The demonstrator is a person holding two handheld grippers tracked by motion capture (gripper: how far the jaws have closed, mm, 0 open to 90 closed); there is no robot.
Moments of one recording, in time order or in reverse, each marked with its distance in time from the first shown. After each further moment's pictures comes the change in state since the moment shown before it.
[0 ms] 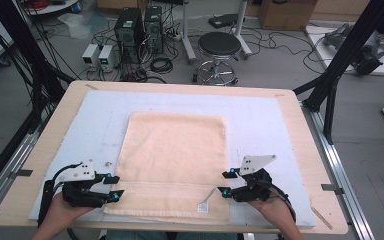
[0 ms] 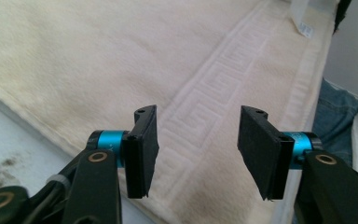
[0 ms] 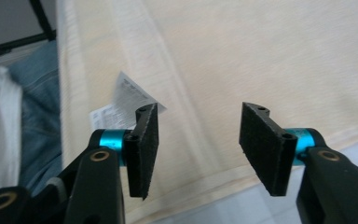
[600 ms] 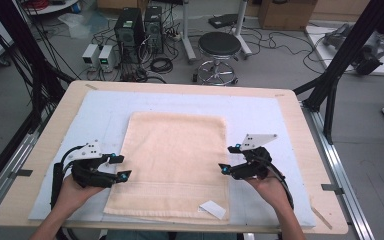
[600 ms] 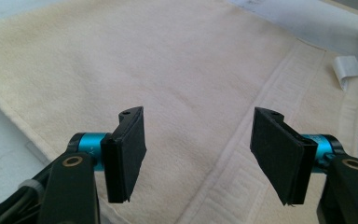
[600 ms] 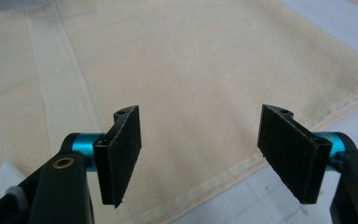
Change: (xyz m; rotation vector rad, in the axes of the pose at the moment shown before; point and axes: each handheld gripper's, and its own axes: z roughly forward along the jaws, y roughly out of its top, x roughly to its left) left arm 0.024 0.033 0.016 -0.063 0.052 -0.037; right arm -0.040 0.028 0.001 -0.034 -0.140 0.035
